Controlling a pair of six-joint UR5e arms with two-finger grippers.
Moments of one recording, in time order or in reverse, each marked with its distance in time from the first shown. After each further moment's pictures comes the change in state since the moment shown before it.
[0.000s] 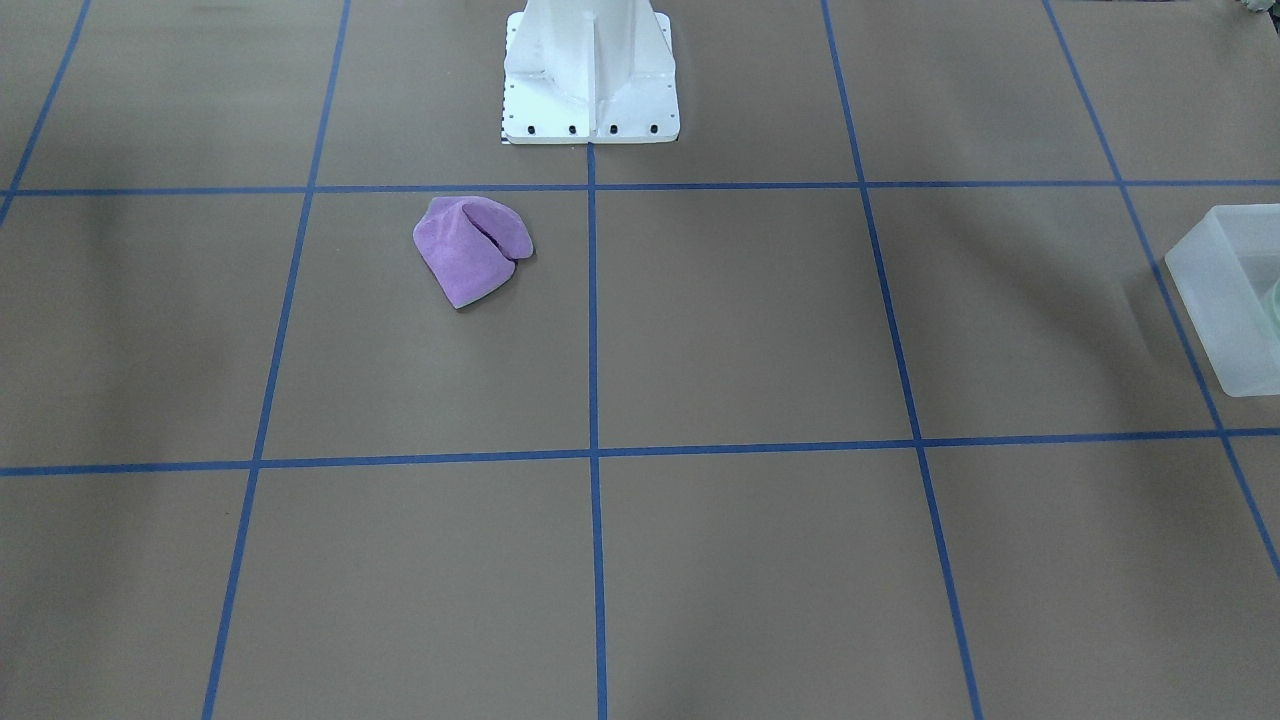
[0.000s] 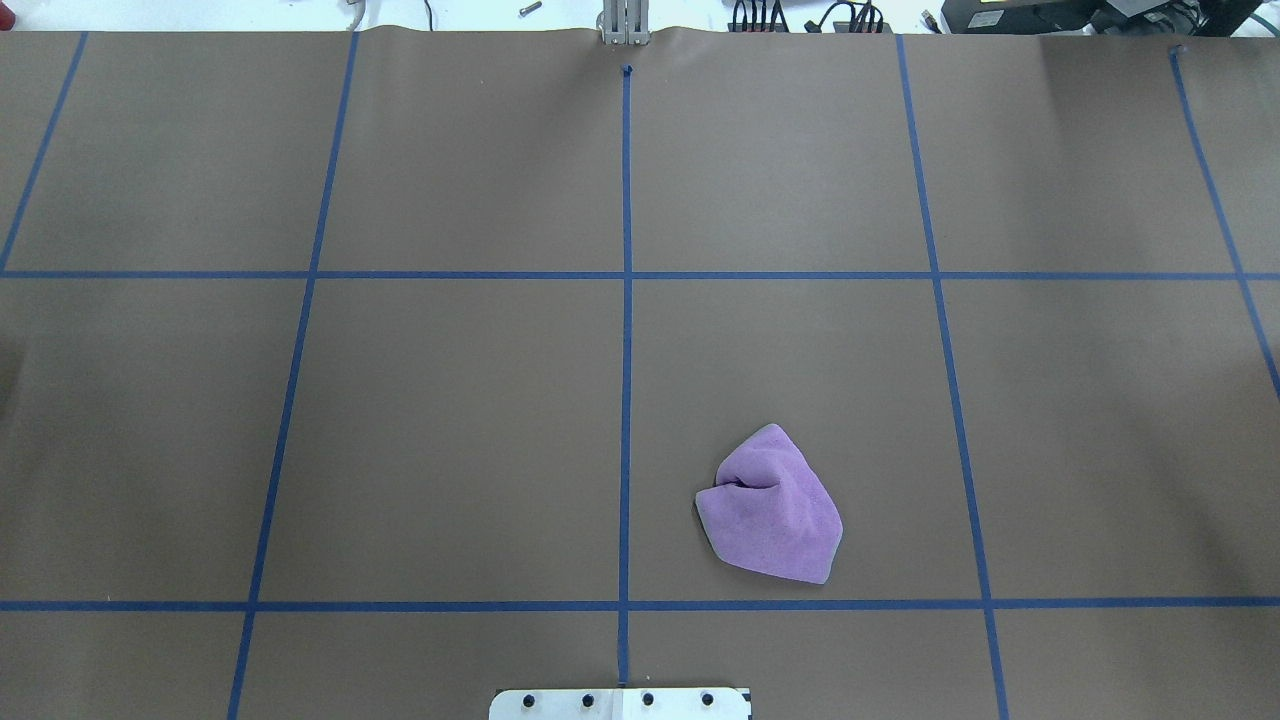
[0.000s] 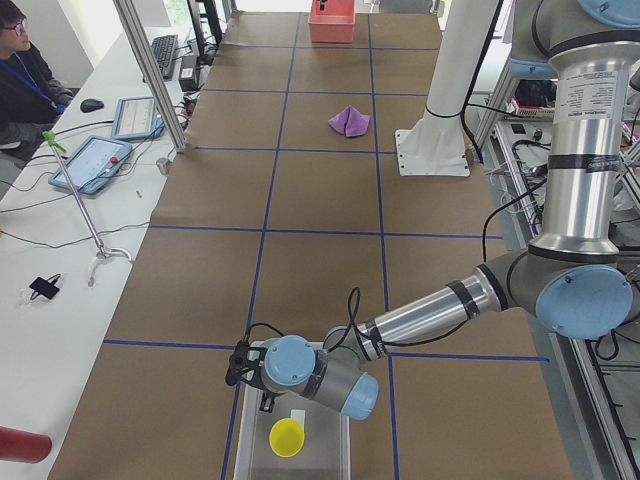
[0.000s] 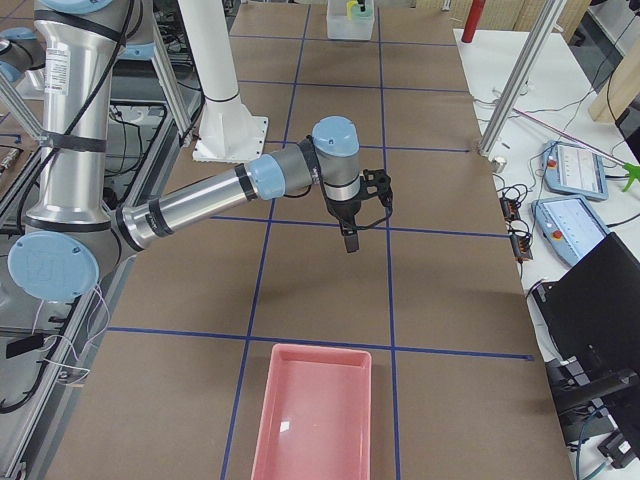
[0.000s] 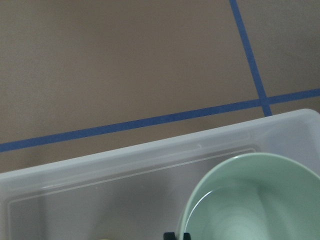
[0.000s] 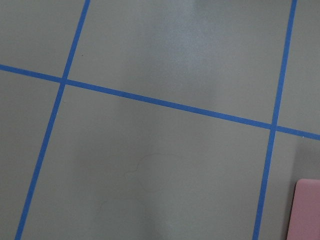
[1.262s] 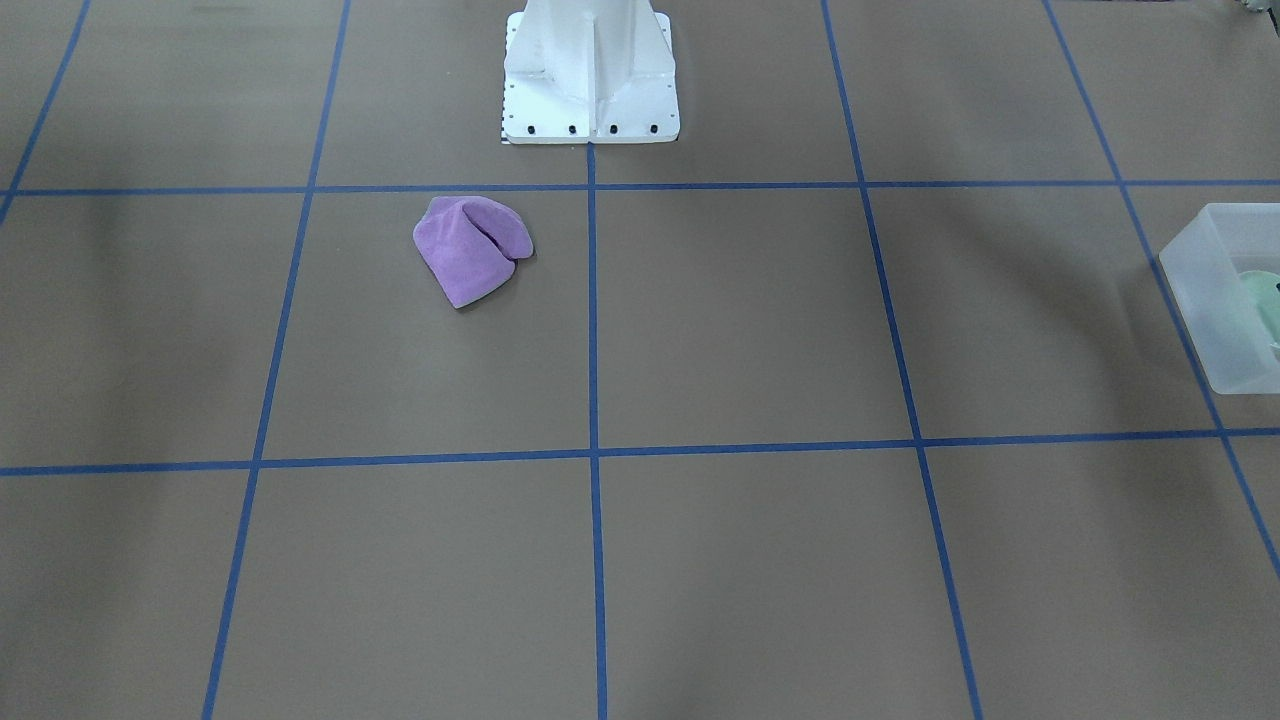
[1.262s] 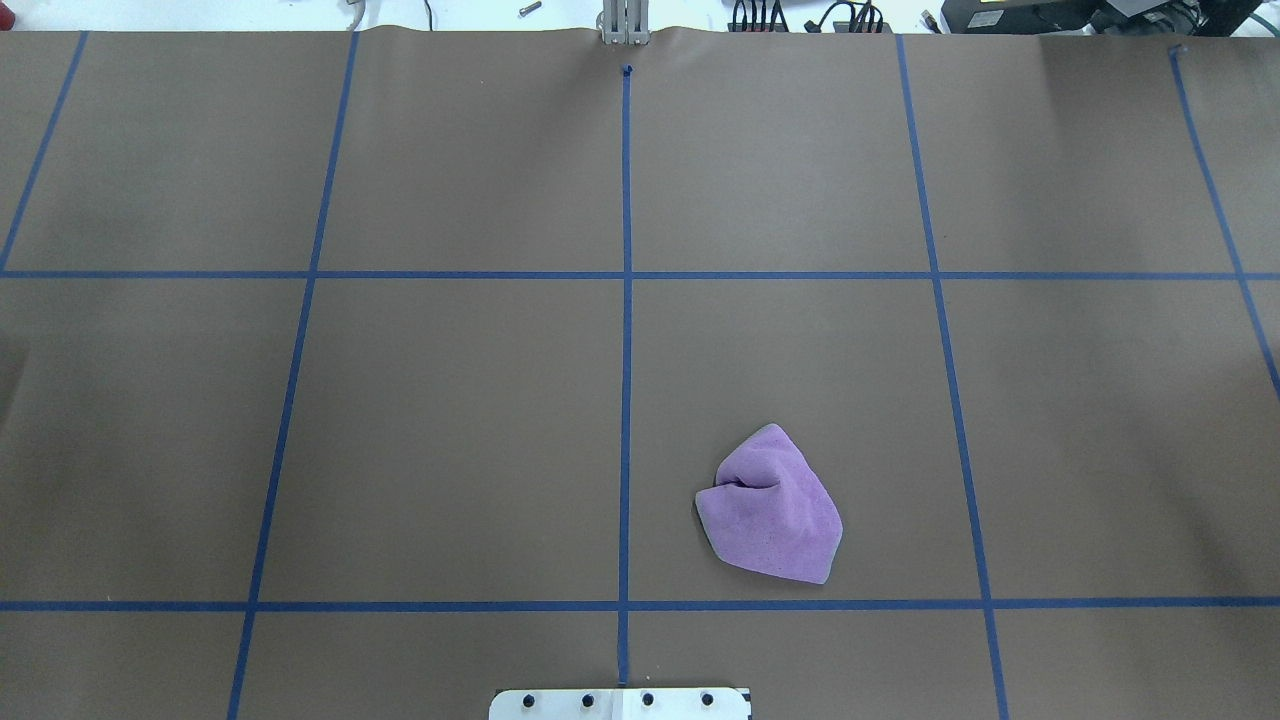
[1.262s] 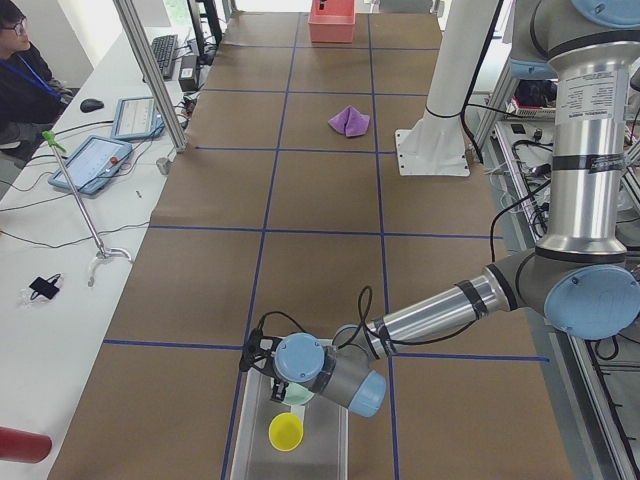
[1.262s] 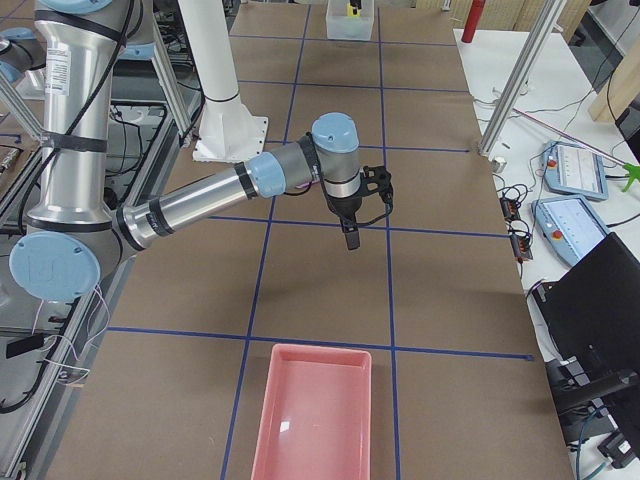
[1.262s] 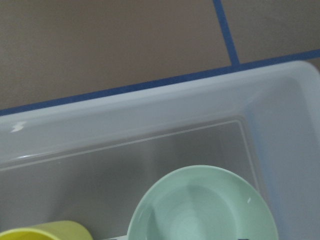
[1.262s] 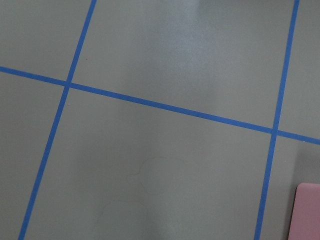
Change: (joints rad) left arm 0.004 0.039 -0.112 0.051 -0.139 0.016; right arm 0.000 0.004 0.012 0.001 -0.001 0.022
